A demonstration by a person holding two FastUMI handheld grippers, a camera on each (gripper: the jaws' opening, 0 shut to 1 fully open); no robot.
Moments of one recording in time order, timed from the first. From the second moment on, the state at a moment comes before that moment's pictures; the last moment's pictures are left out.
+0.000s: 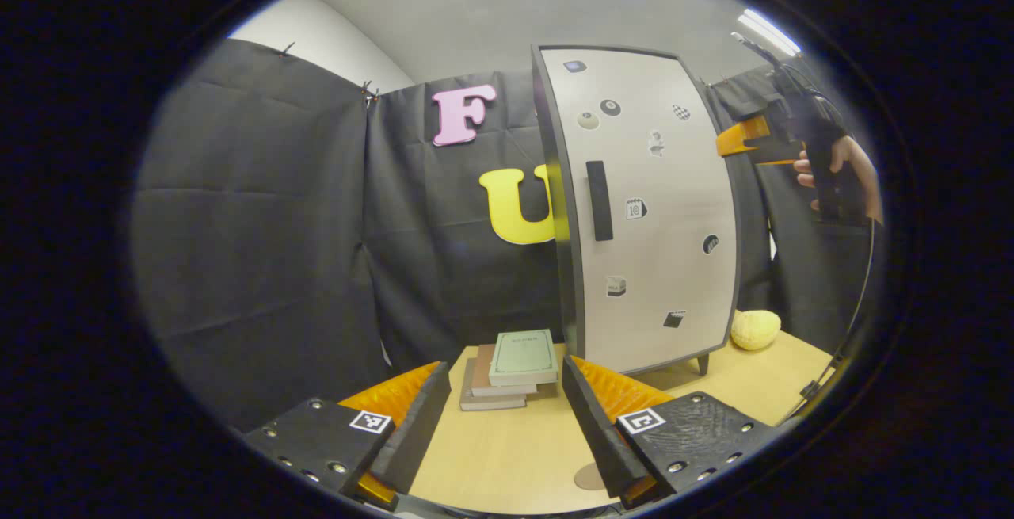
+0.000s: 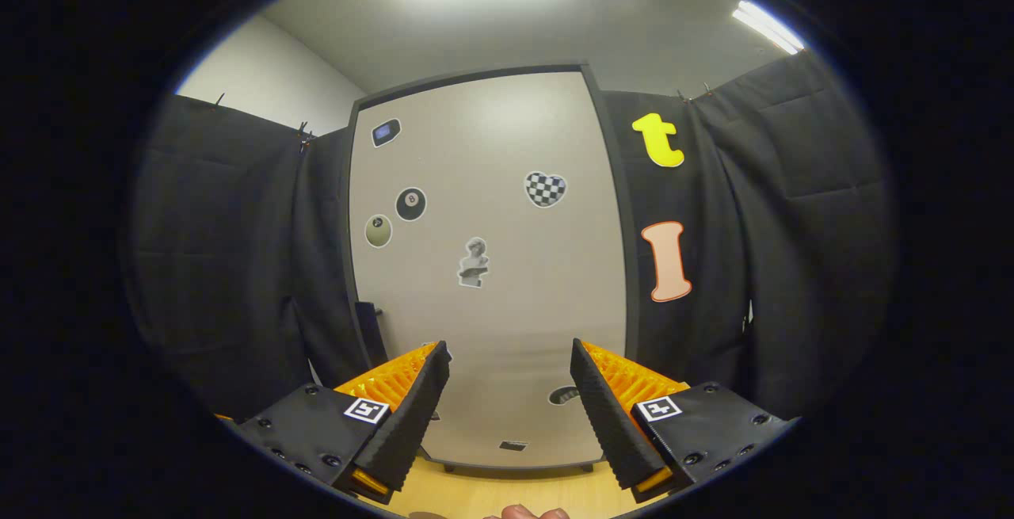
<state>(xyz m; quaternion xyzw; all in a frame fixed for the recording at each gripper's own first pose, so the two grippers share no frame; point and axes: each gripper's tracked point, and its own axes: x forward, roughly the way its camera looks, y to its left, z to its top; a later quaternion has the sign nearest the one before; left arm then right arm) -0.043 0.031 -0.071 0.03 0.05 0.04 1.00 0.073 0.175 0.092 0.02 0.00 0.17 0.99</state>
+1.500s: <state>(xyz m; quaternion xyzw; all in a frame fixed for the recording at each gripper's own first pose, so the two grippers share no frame) -0.057 0.144 -0.119 -0.03 0.08 0.17 0.98 0.159 0.378 0.003 -0.02 0.11 0.18 0.98</state>
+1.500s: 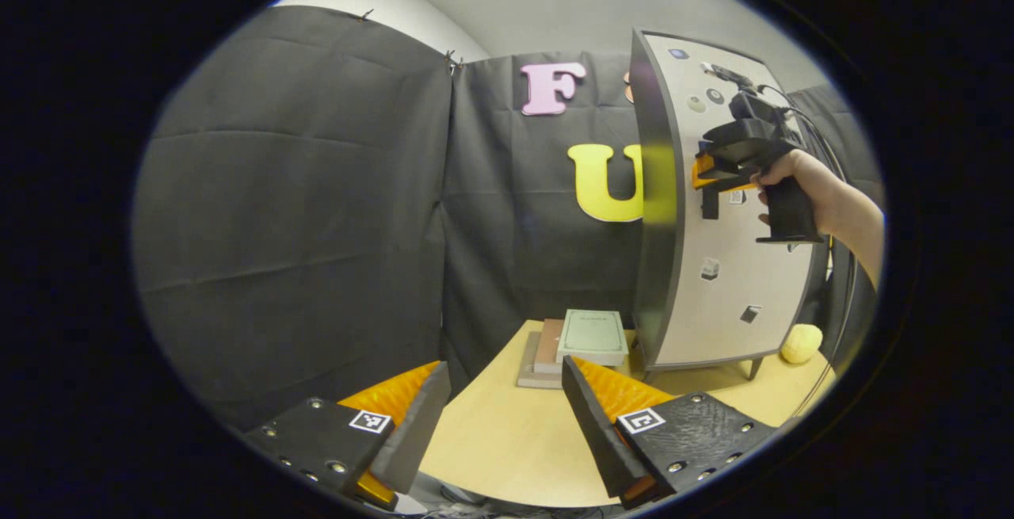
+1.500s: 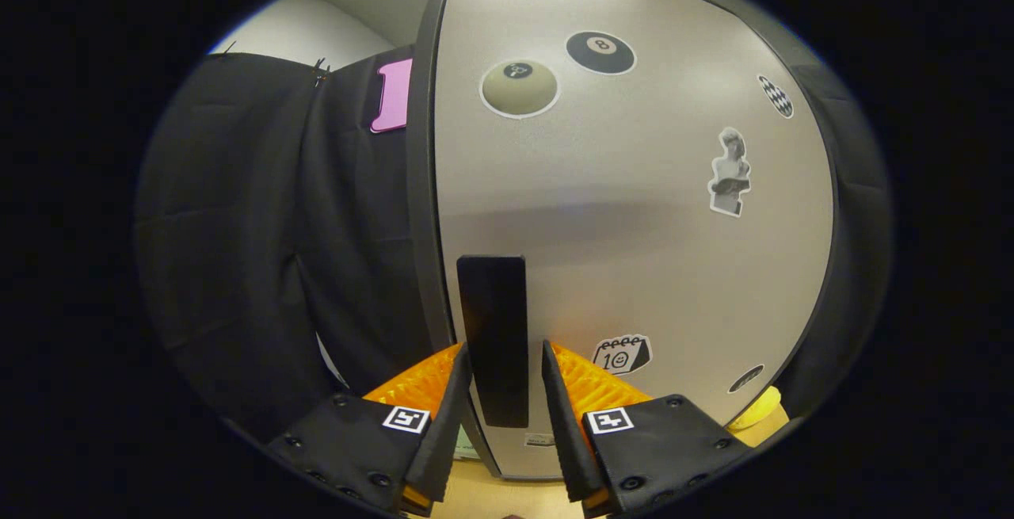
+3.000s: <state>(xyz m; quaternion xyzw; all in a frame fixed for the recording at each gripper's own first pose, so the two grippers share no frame) -0.129 0.000 -0.099 -0.04 0.12 0.16 0.98 0.078 0.340 0.004 -0.02 0.10 0.36 0.93</state>
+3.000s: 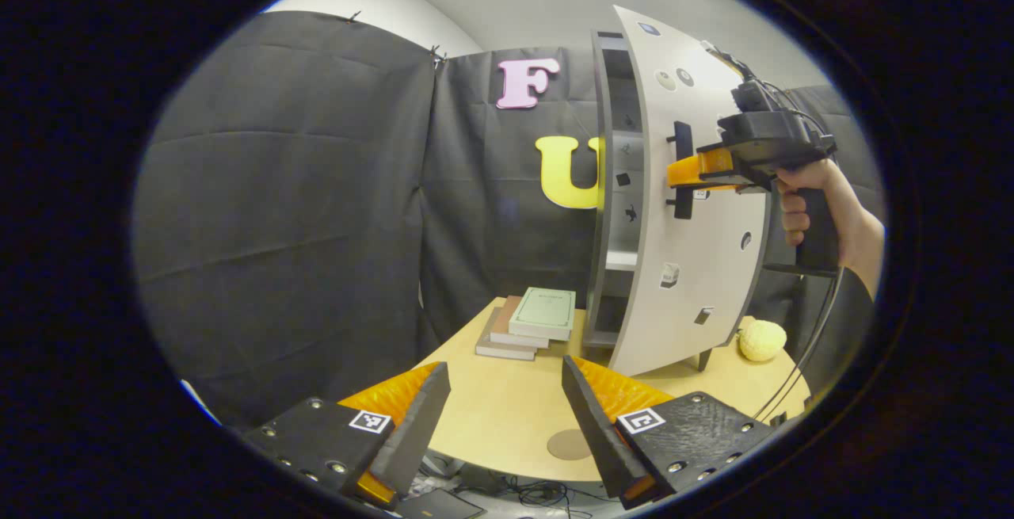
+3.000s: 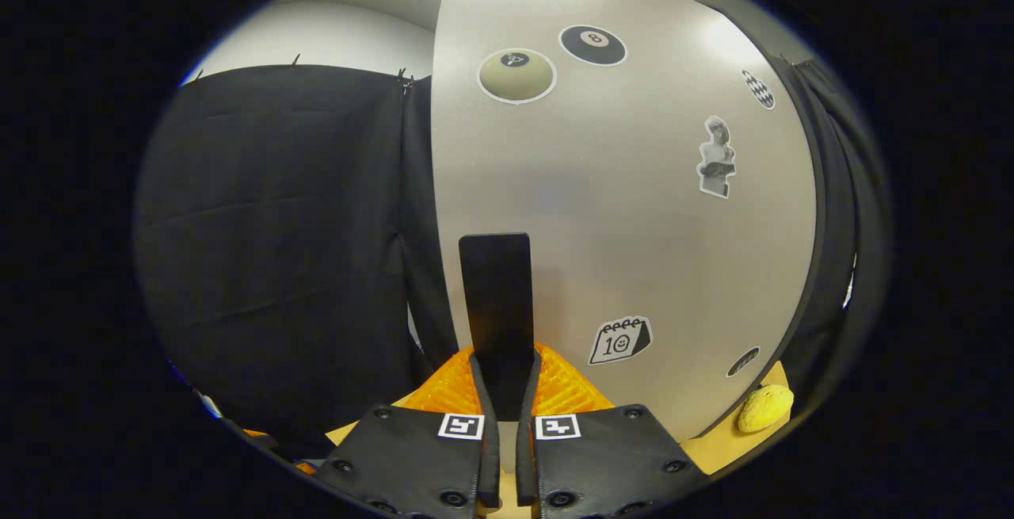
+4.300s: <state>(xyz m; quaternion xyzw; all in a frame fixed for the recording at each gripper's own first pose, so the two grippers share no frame) -0.230 -0.120 -0.058 -0.03 0.09 0.23 0.97 0.070 0.248 0.007 0.00 0.08 0.34 0.94</state>
